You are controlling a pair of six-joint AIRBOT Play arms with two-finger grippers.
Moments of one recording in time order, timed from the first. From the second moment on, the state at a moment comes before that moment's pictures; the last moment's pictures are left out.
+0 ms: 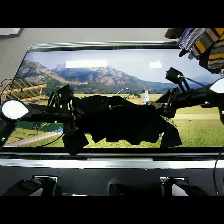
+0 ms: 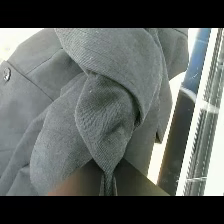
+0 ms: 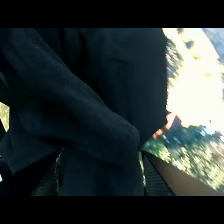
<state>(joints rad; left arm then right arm) -0.32 -1.01 1.01 0.81 -1.11 -0.42 -0.14 -1.22 1.20 -0.85 1.40 0.26</state>
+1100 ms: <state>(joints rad) -0.32 -1.00 1.01 0.79 -1.09 -0.47 -0.14 -1.24 1.19 -0.74 1.54 0.14</state>
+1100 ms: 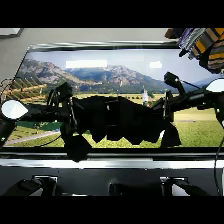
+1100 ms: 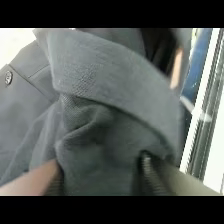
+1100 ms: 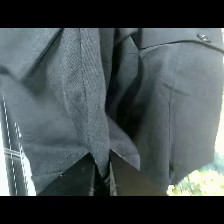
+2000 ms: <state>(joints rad) -0.32 -0.97 1.01 0.80 -0.78 -0.88 -0.15 -0.77 1.21 -1.14 1.20 0.77</state>
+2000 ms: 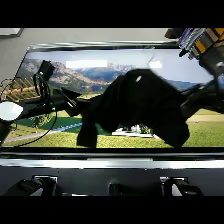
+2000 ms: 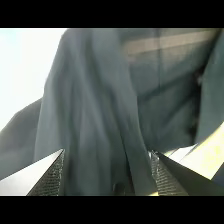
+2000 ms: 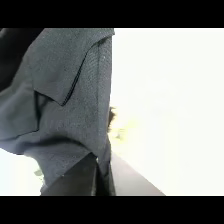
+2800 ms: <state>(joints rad) -0.32 -0.96 1.01 0.80 -0.77 -0.94 -0.15 -0.64 1.31 -2.37 1.01 1.72</state>
